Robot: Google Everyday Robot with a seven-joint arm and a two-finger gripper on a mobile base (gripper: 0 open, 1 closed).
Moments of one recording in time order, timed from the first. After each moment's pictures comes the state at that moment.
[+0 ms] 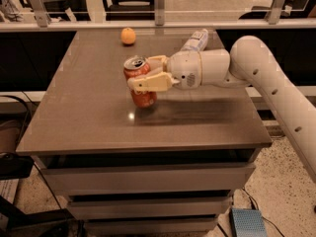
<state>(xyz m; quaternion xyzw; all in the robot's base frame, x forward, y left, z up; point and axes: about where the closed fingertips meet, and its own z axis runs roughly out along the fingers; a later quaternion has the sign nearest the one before) 0.558 0.042 0.917 -0.54 -0.51 -0.47 0.48</state>
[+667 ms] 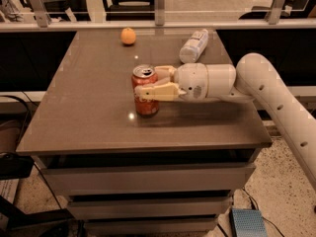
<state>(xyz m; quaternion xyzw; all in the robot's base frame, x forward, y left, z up) 0.550 0.025 0.895 -0.53 -0.49 -0.48 0.50</state>
